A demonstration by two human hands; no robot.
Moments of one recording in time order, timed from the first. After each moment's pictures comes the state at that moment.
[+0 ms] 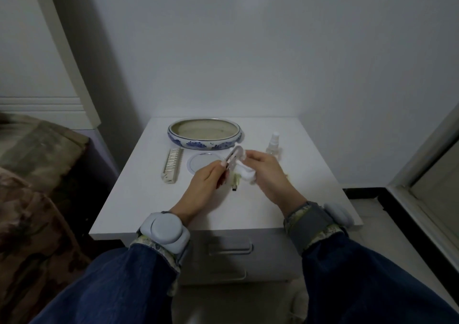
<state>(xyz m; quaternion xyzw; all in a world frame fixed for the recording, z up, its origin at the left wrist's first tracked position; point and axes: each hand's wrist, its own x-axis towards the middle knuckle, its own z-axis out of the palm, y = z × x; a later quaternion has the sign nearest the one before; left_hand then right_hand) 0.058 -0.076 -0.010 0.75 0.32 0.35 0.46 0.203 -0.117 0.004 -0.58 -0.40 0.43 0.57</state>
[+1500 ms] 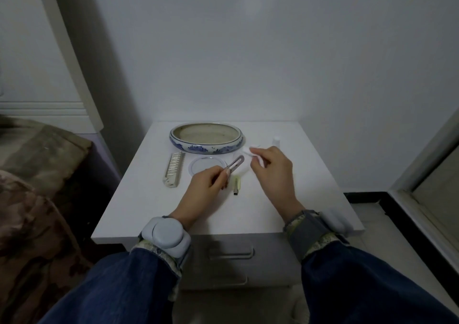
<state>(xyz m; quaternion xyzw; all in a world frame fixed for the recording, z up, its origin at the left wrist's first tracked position) 0.054 -0.068 -0.016 0.82 0.34 0.33 0.33 0.207 -0.119 -0.002 -0.65 -0.52 0.01 0.56</state>
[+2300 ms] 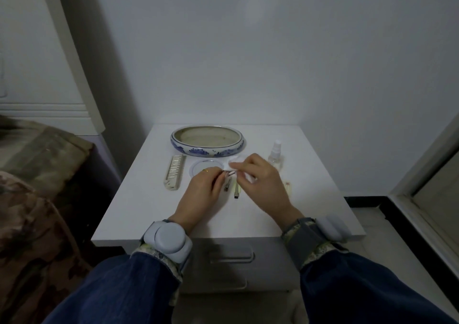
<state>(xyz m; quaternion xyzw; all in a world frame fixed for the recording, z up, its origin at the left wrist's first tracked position) 0.051 -0.063 -0.021 0.85 0.31 0.37 0.20 0.195 -0.120 -0.007 -0.58 -0.65 -0.04 0.49</state>
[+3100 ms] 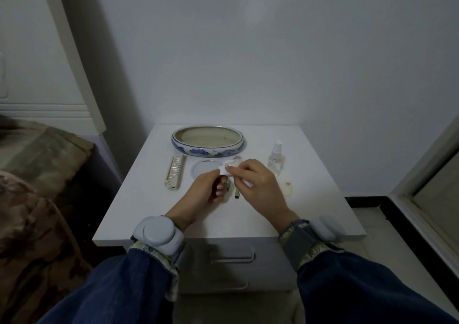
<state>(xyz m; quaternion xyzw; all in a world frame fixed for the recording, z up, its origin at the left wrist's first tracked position) 0.059 -0.065 -0.007 0.55 0.33 0.29 0.71 0.194 -0.116 -0.019 -0.52 -0.70 -0.09 0.48</state>
